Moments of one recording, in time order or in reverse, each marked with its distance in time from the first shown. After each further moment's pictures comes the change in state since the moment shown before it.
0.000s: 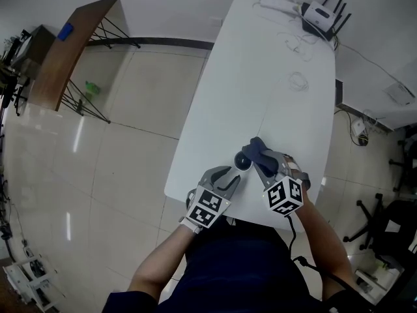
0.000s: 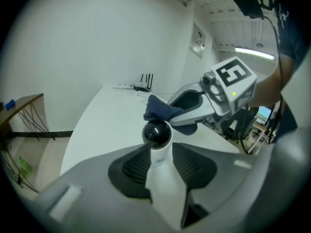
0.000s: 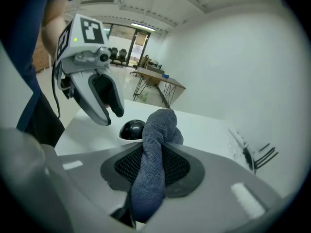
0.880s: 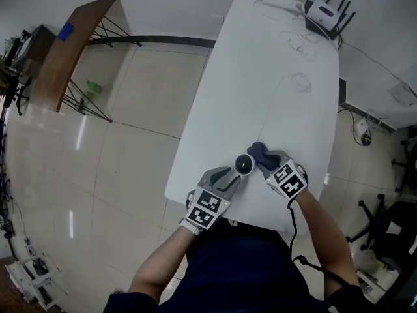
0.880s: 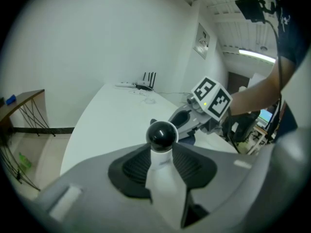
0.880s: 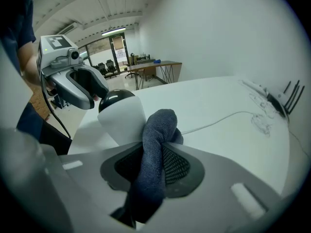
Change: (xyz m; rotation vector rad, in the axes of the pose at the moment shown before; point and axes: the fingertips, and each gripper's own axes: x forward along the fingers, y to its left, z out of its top) left arm 0.004 0.009 0.003 -0.034 0.012 0.004; right arm 0.048 0.012 -0.064 0.380 0.108 0.246
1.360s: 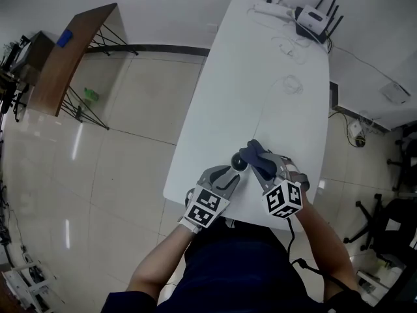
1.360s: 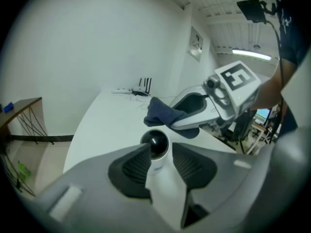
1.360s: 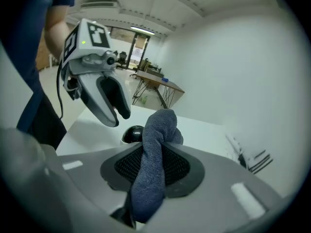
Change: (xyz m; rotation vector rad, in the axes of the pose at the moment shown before) left arm -0.008 -0.012 0.016 0.056 -0.049 -0.015; right arm -0.071 0.032 0.065 -0.441 -0.139 -0.271
